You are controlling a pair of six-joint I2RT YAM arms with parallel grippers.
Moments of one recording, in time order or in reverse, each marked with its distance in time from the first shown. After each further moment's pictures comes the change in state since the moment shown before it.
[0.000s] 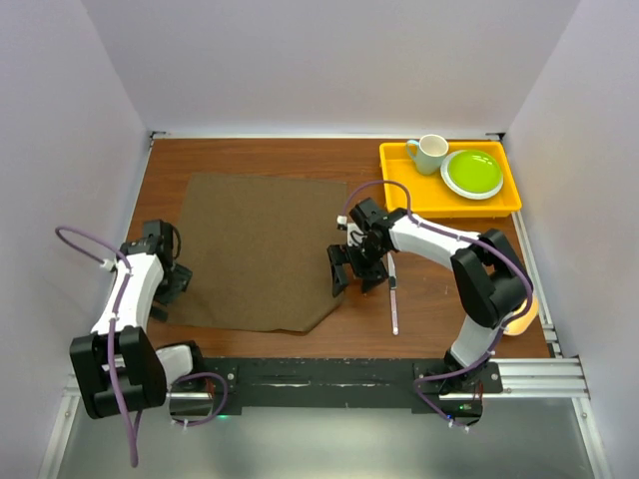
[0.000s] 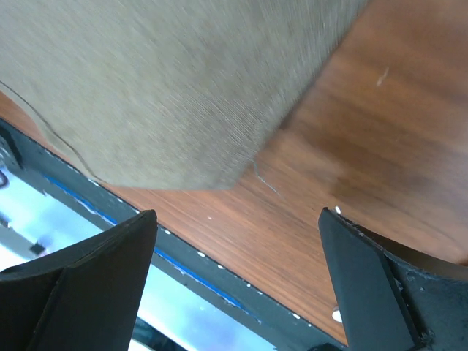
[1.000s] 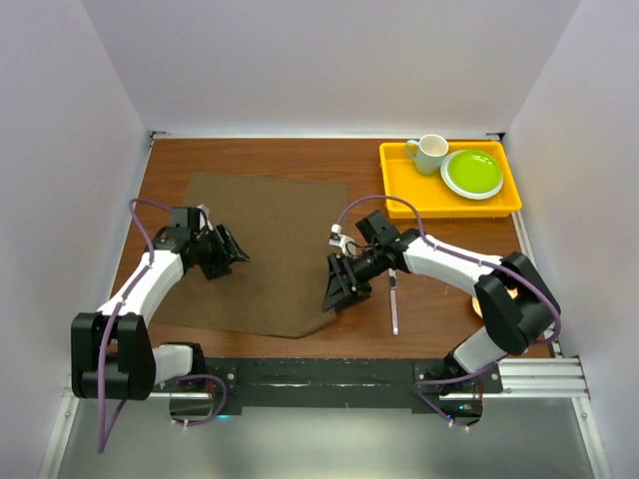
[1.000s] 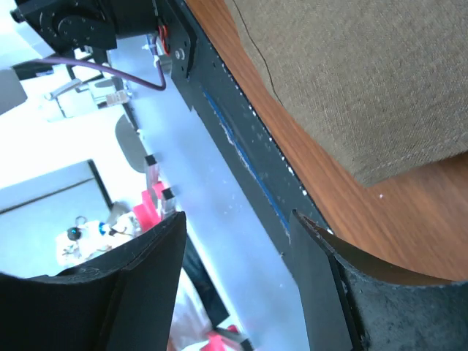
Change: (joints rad) left arm -0.231 0.075 -0.050 0.560 0.701 0.430; right arm 0.047 -0.195 -0.229 0.271 -0.492 0.143
